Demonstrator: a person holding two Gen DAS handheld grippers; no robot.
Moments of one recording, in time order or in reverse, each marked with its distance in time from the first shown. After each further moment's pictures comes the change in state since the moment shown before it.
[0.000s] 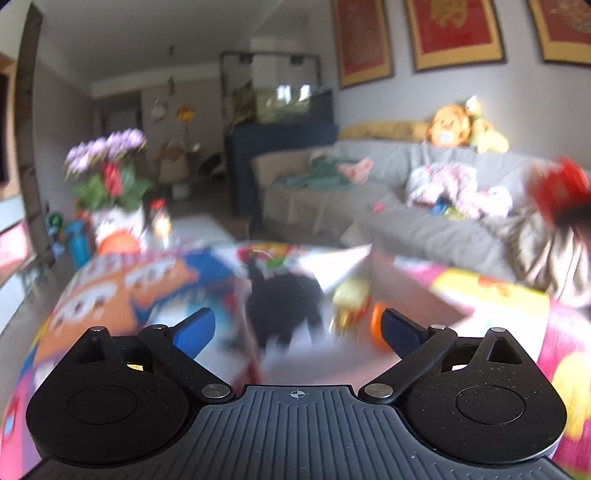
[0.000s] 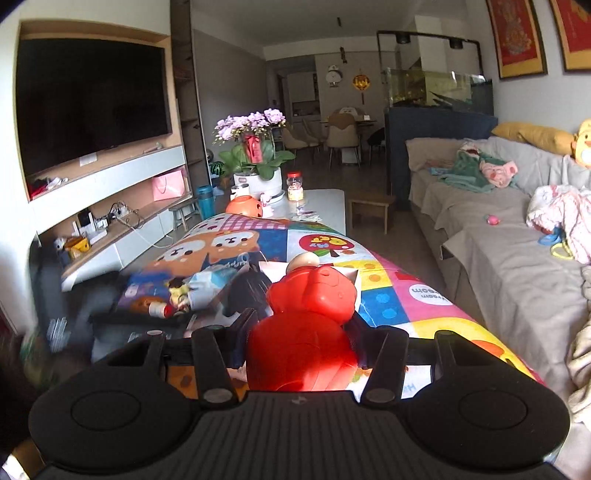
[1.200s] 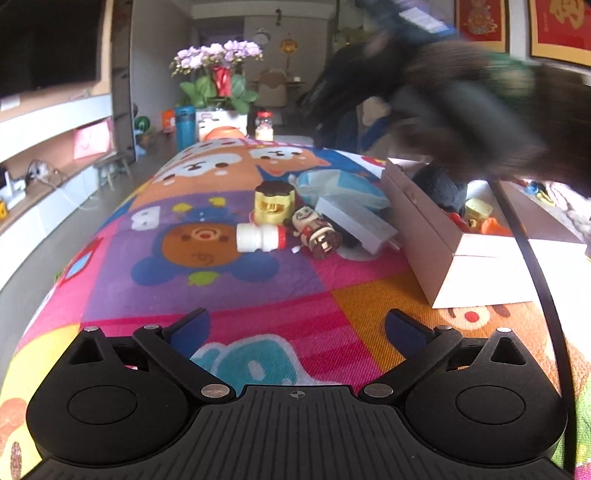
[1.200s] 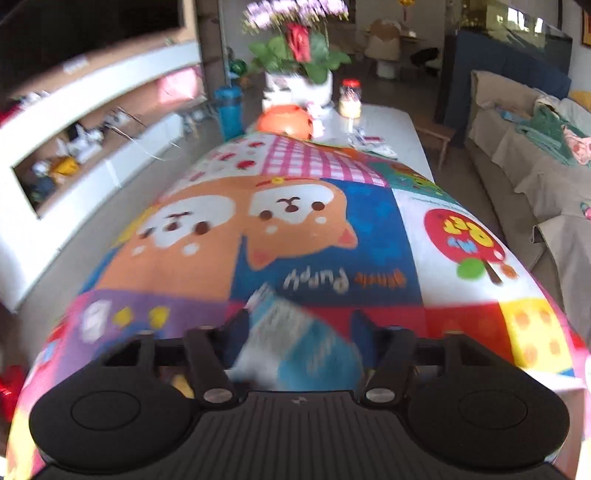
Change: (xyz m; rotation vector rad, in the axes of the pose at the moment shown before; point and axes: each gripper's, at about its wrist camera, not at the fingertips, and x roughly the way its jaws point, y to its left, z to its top) left arm -0.029 0.090 -0.084 -0.258 0.174 0.224; right arm 0.361 0.161 0.083 -0.110 0.366 -0.015
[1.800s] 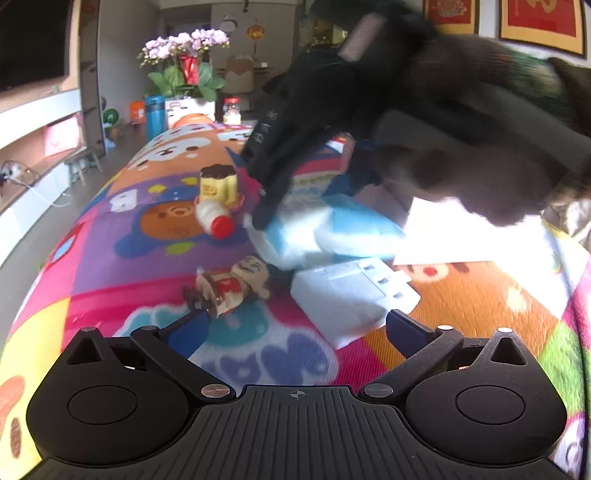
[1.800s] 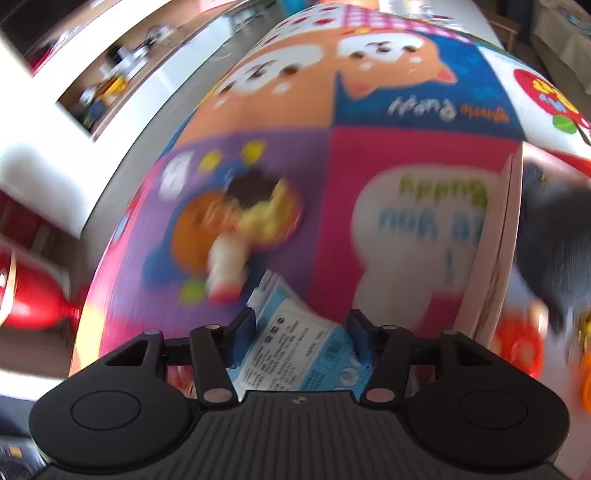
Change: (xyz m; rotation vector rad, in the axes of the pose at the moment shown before) left arm -0.029 -0.009 -0.019 0.065 0.060 -0.095; right arm -0.024 0.037 -0.082 -0.027 0.353 0.270
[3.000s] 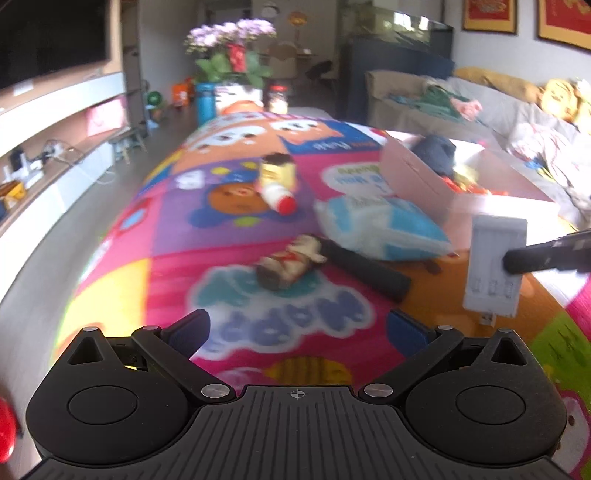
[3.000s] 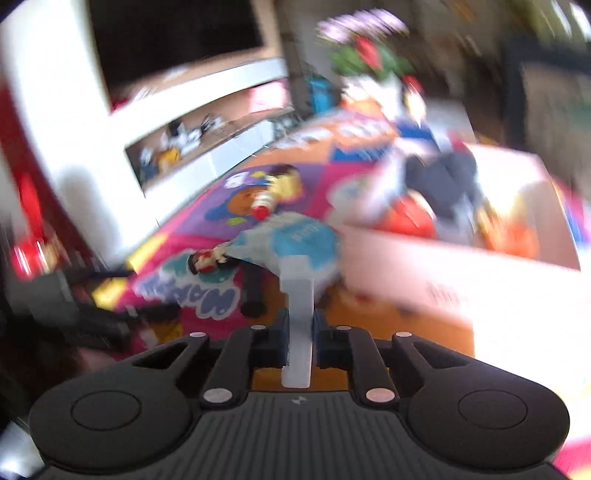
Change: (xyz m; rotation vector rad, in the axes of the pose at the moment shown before) left arm -0.046 0.006 -0.004 -0.056 0.056 0.122; right arm -0.119 -0.057 -0.216 -0.009 -0.423 0.093
